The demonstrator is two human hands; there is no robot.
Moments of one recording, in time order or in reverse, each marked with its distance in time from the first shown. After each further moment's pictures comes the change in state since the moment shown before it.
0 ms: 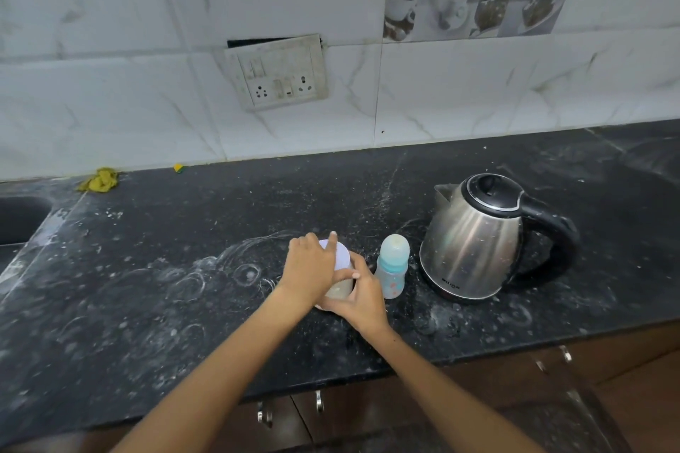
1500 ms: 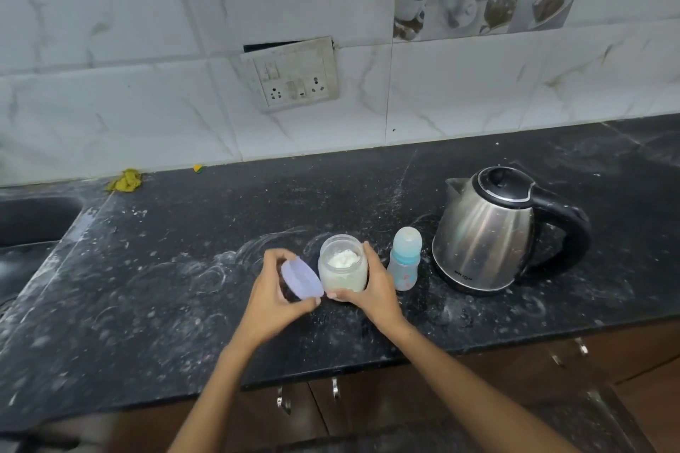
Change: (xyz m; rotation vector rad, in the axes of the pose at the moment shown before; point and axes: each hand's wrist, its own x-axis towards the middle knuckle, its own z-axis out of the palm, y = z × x) left_hand -0.089 -0.053 0.048 -1.319 0.278 -0.123; right_hand -0.007 -0.002 0.000 -0.068 -0.019 -0.015
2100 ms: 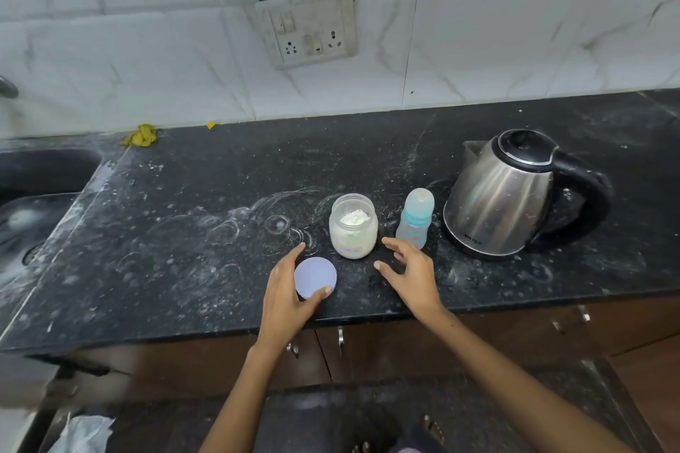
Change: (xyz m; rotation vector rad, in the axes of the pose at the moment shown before) left_hand -0.059 -0.040 0.039 0.202 0.144 -0.053; right_hand -0.040 0.025 -0.033 -0.121 0.067 -0.088
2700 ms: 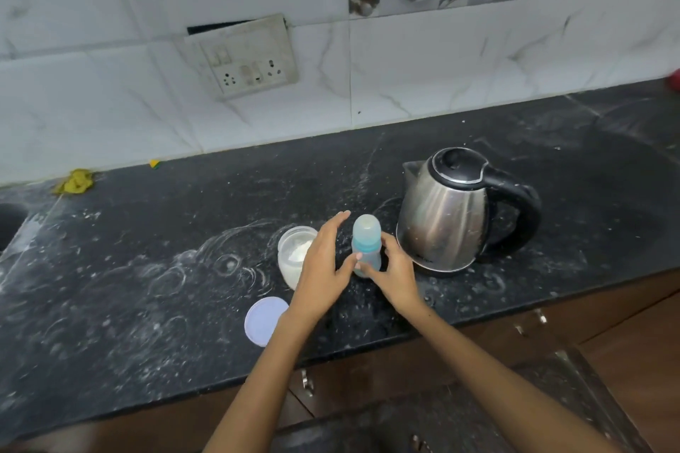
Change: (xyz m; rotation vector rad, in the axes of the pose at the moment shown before) left_hand 0.086 0.127 0.064 -0.115 -0.190 0.264; right_hand 0.048 0.032 -0.040 0.120 0.076 0.083
